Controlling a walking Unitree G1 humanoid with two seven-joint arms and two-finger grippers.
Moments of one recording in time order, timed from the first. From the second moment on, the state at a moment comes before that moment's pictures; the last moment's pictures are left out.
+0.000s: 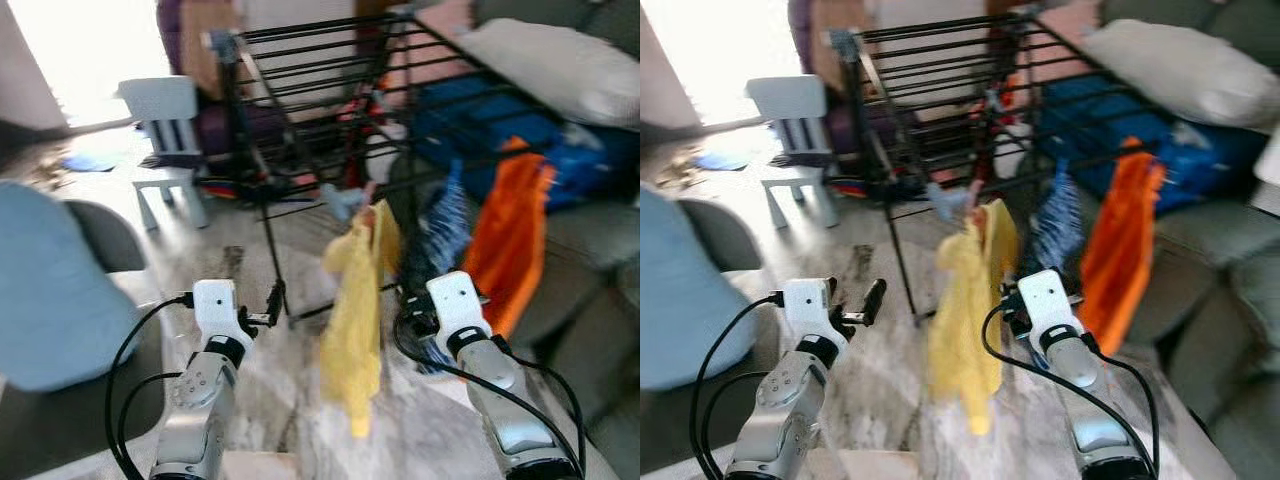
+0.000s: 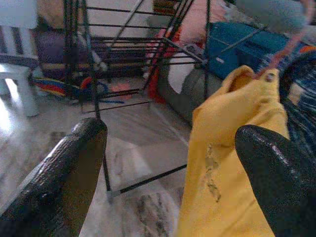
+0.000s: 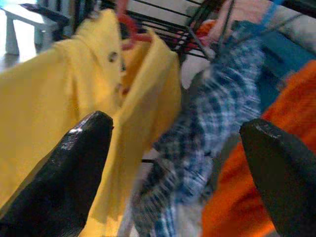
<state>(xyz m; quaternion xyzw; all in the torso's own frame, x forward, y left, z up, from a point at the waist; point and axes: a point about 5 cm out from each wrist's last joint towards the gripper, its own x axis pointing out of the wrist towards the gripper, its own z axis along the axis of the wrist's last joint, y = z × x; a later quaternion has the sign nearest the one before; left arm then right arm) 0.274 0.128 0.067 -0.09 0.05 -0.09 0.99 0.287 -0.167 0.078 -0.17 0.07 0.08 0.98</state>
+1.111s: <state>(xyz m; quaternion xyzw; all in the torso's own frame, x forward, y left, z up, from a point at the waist) 0.277 0.118 0.071 -0.08 0.04 -0.12 0.99 0.286 -0.168 0.074 -0.17 0.07 0.07 0.98</state>
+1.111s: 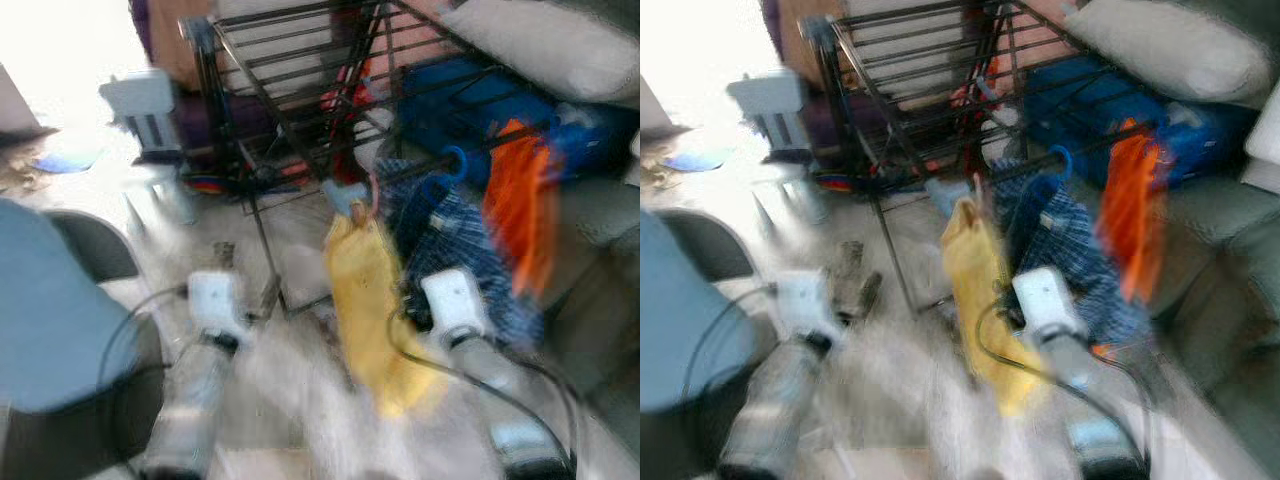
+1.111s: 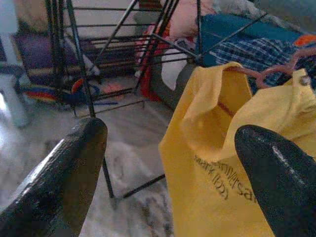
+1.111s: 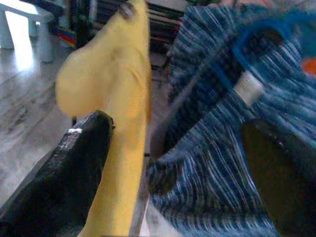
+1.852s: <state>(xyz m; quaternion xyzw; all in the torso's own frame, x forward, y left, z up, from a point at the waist) 0.275 0.123 0.065 -0.10 0.06 -0.11 0.99 0.293 -0.189 0.084 -0.23 0.07 0.02 0.97</state>
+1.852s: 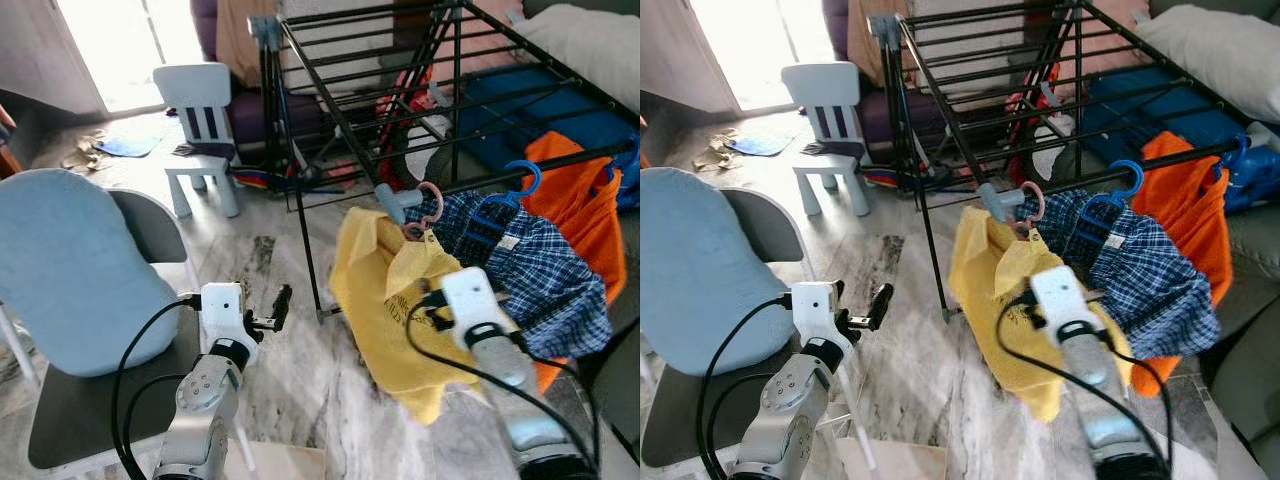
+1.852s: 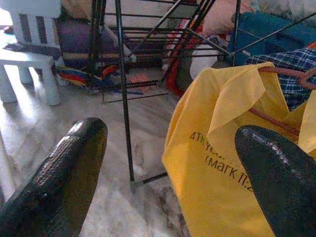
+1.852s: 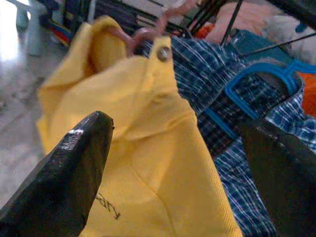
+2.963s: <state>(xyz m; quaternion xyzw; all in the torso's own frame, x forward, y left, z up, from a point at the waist) 0.269 0.135 0.055 -0.11 0.12 -0.10 0.98 0.330 -0.281 0.092 -0.29 0.23 0.19 0.91</state>
